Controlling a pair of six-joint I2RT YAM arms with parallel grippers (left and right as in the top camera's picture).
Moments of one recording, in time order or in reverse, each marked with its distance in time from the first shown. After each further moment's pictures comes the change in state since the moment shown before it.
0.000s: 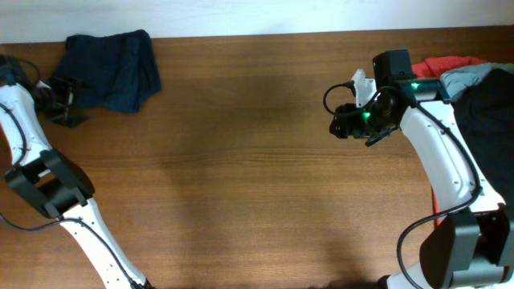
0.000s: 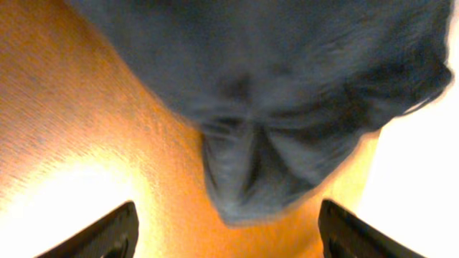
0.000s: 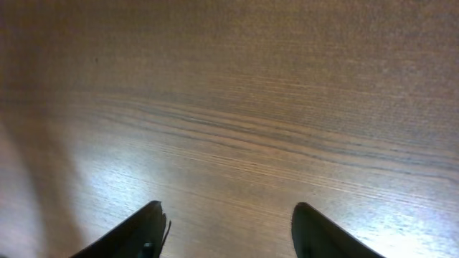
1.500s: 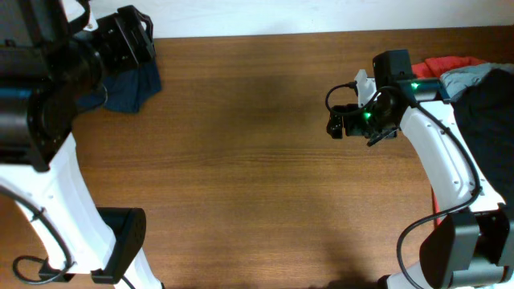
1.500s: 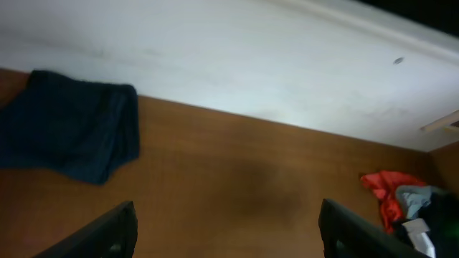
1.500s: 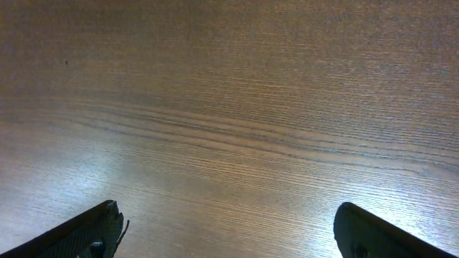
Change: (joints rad) left arm -0.626 -0.755 0.352 -0.295 -0.502 0.307; right arm 0.000 0.000 0.000 0.000 0.075 -0.001
